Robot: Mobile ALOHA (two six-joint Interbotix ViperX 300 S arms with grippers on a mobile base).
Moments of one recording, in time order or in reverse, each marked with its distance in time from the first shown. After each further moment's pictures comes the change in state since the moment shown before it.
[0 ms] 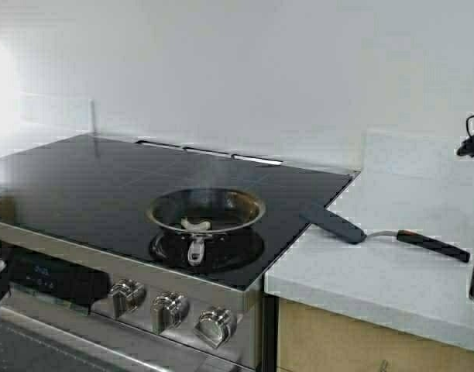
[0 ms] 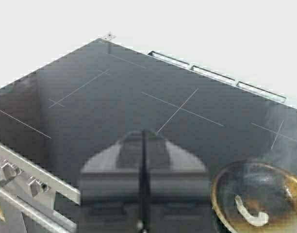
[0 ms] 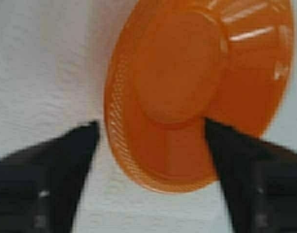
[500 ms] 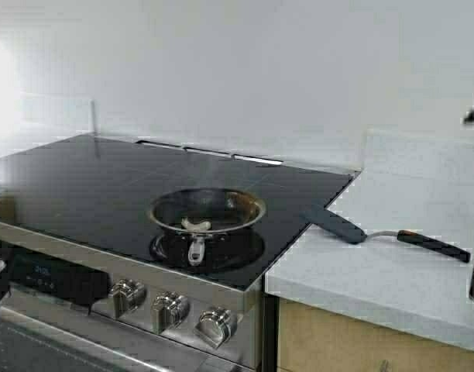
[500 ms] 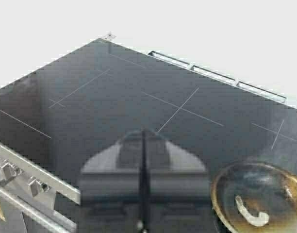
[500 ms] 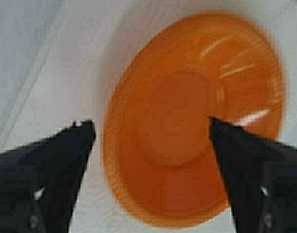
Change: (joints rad) left arm 0.000 0.002 0.000 0.000 0.000 0.000; right arm -0.055 -0.114 -0.014 0.178 -0.160 -0.173
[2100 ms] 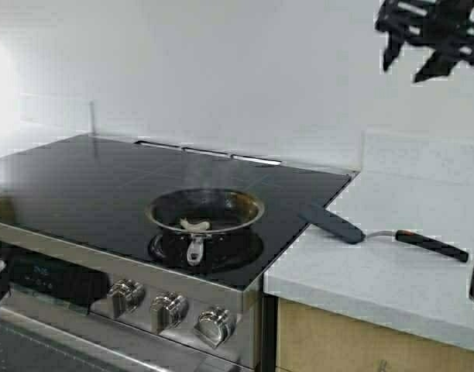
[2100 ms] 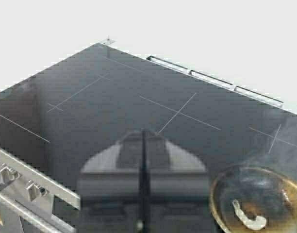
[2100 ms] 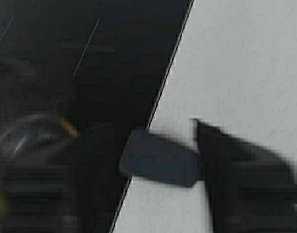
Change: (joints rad) left arm 0.000 -0.014 0.000 0.000 0.000 -0.003; right arm 0.379 -0.692 0.532 0.785 -0.543 0.135
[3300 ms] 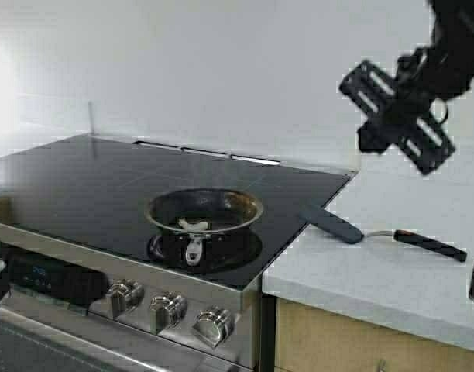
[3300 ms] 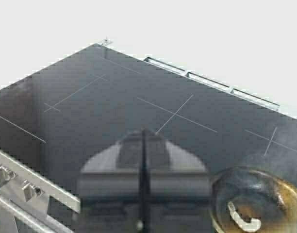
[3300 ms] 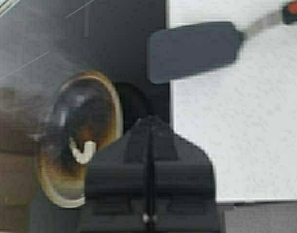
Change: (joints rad) left arm -0.002 -0.006 -0.002 0.000 0.000 -0.017; right arm 0.440 0.164 0.319 0.790 -0.574 0.080
